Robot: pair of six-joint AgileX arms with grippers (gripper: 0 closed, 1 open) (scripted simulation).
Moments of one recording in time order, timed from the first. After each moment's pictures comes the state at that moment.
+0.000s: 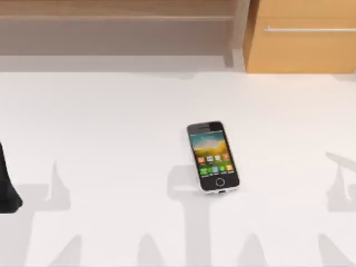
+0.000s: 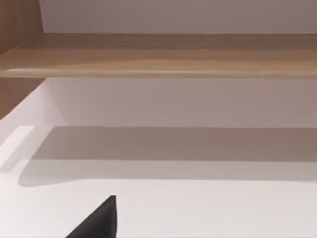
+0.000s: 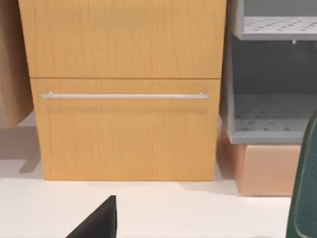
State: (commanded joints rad) left arm 0.00 0.00 0.00 0.00 0.00 0.00; right arm 0.00 0.00 0.00 0.00 0.00 0.00
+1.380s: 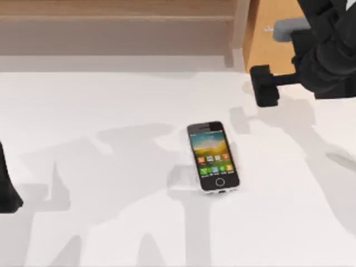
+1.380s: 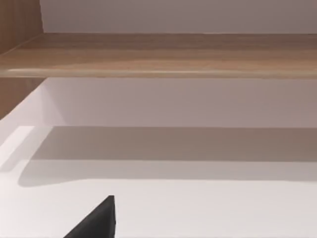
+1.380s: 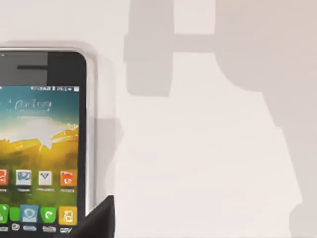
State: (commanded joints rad) left arm 0.00 0.00 0.00 0.00 0.00 0.00; right arm 0.38 1.79 1.42 -0.83 0.03 0.22
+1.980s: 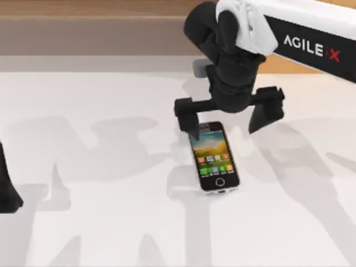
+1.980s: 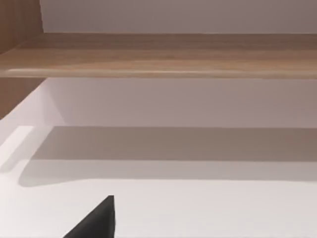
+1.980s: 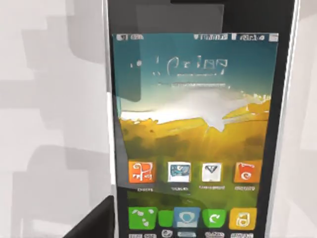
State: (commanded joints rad) left arm 0.00 0.00 0.00 0.00 0.00 0.00; right arm 0.59 2.28 1.93 -1.19 0.01 0.44
